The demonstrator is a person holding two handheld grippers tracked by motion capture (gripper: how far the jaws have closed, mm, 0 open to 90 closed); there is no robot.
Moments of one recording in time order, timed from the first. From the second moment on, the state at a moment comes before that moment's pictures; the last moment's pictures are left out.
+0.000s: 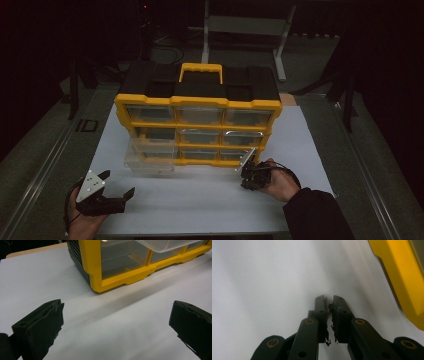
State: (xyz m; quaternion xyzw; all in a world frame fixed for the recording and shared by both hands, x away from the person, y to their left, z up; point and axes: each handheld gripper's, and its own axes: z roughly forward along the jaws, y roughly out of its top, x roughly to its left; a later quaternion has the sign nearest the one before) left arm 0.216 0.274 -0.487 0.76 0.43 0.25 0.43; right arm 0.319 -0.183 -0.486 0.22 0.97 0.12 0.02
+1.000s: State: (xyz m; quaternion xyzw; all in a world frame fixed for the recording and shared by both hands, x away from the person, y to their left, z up) left arm 0.216 0.274 -0.487 0.76 0.43 0.25 0.43; right arm 0.313 -0.083 -0.352 0.08 0.94 0.32 0.11
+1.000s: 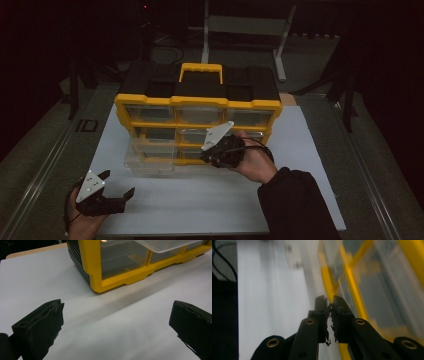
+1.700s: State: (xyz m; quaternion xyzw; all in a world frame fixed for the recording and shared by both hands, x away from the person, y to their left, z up) left arm 0.215 0.276 -0.487 0.75 0.43 0.25 0.43; right arm 0.314 -0.017 -0.327 0.05 0.88 0.46 0.07
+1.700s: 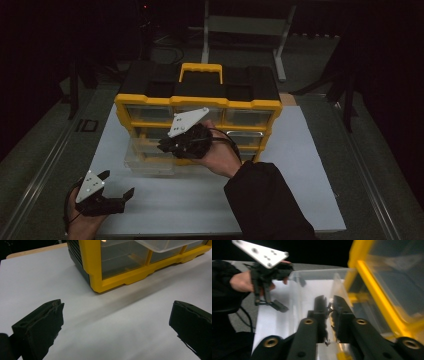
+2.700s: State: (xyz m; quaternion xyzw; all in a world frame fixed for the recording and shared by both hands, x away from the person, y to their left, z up) left arm 0.217 0.274 -0.487 0.75 0.43 0.25 0.43; right arm 0.288 -0.157 -0.412 0.15 0.92 0.32 0.14
